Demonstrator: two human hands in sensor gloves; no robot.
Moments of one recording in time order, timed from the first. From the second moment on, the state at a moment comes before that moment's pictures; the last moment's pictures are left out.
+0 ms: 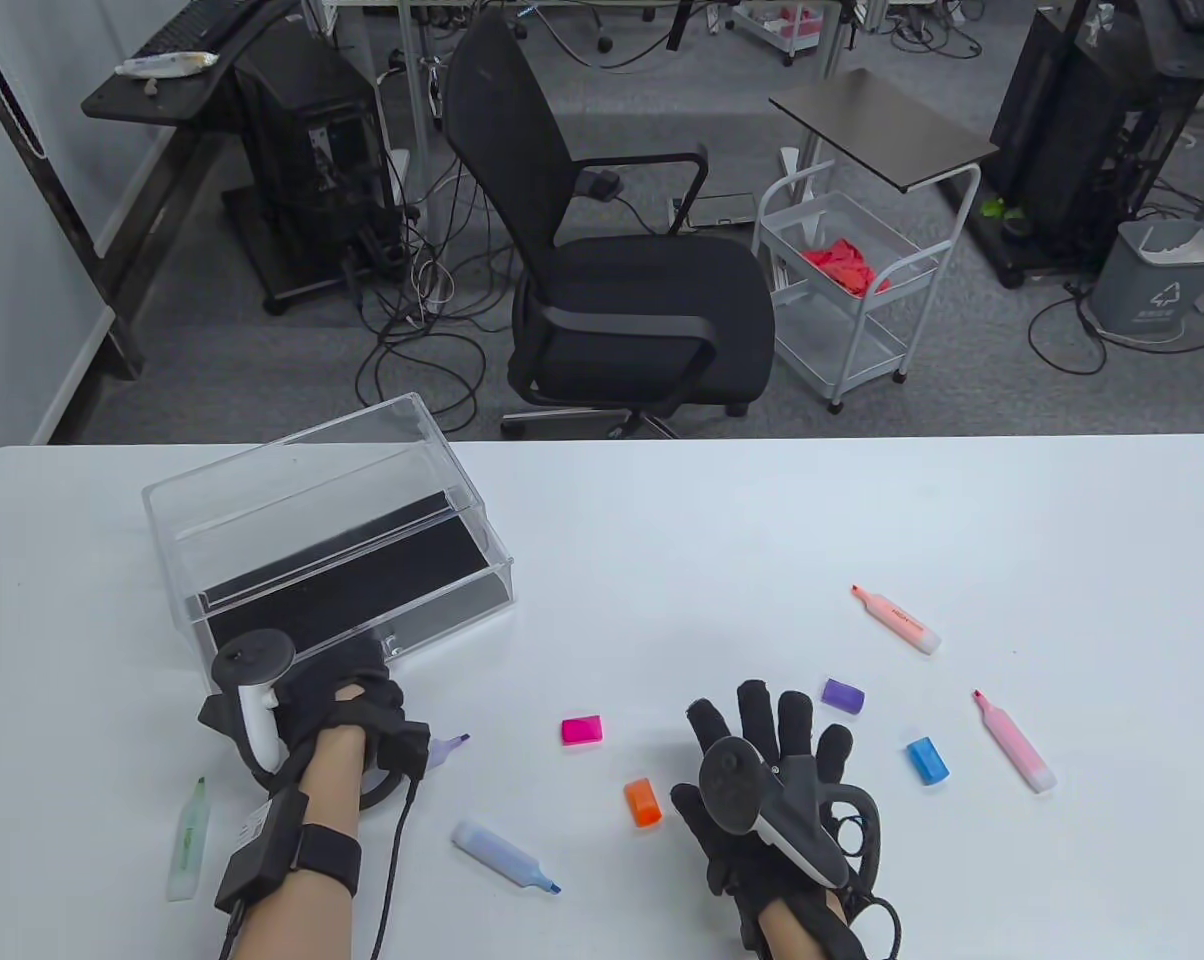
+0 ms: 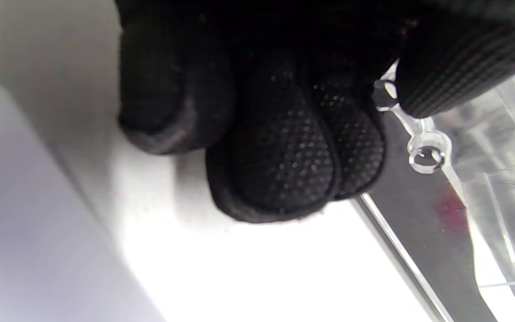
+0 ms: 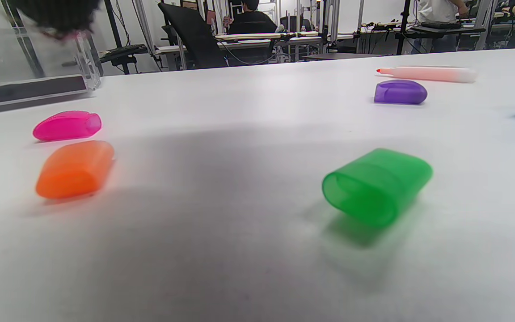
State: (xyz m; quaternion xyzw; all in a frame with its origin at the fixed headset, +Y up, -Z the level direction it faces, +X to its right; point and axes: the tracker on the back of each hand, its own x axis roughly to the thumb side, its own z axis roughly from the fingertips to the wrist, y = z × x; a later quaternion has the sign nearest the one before) left_hand -0.304 -0.769 -0.373 -0.08 0.35 0.48 0.80; right_hand 0.113 -0.729 -0.272 0.00 0.05 1.00 0.07
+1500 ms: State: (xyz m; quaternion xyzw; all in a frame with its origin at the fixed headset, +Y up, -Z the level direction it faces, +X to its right) left_hand -0.376 -0.742 -0.275 -0.15 0.37 0.03 0.91; right_hand 0.088 -0.738 -0.271 0.05 0.06 1.00 0.06
